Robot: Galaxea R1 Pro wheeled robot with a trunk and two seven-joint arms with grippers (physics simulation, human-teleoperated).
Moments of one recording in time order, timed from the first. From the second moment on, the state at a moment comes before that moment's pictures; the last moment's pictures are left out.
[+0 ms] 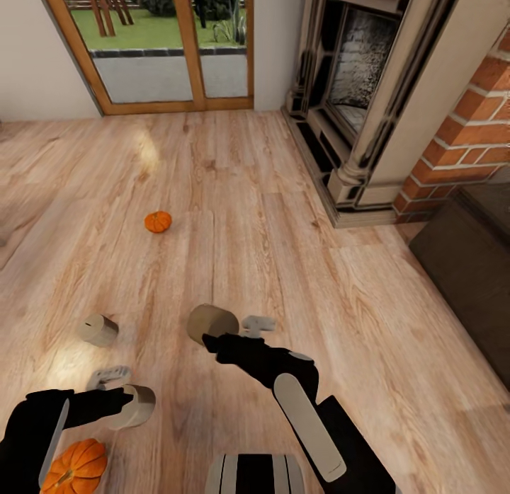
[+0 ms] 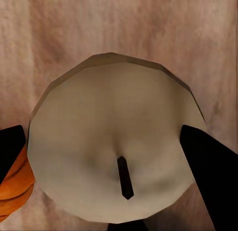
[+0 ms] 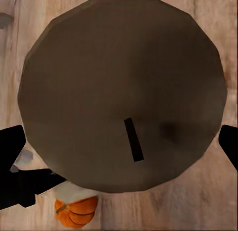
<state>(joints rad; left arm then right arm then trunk) -0.30 0.16 0.33 -1.35 -0.15 1.01 -0.51 -0.44 0.17 0.55 -1.57 -0.80 0.70 -0.41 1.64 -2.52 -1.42</state>
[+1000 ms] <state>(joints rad) -0.30 0.16 0.33 -1.35 -0.15 1.01 -0.51 -0.44 0.17 0.56 -1.57 -0.81 0.70 -0.45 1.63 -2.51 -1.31</state>
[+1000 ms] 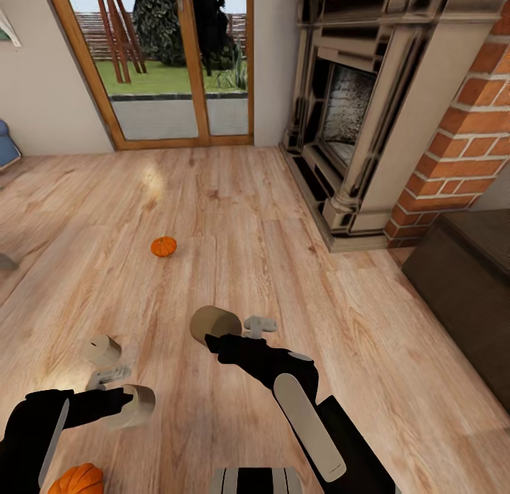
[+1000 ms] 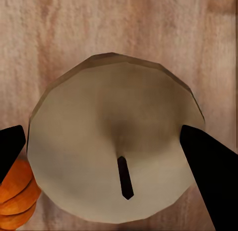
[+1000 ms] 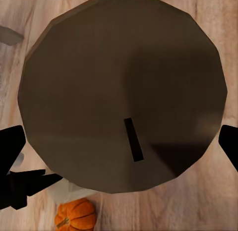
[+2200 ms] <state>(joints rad) -0.30 0.16 0.33 -1.35 -0.15 1.01 -0.51 -0.44 0.17 0.55 -1.56 -0.82 0.69 -0.45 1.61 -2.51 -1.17</state>
